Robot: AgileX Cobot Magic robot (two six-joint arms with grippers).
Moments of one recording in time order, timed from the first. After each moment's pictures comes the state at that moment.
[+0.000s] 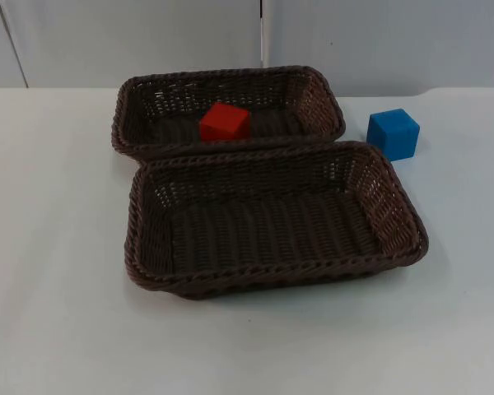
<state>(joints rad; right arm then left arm) 0.12 0.45 -0.54 -0.06 0.93 -0.01 -0.33 0.79 -0.78 0.03 0.67 -0.05</state>
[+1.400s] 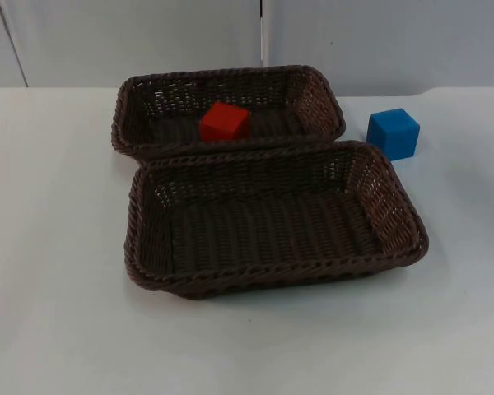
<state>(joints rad) 0.14 1.61 -1.20 0.11 0.84 -0.09 -0.33 0.79 -0.78 0.03 0.67 -0.05</state>
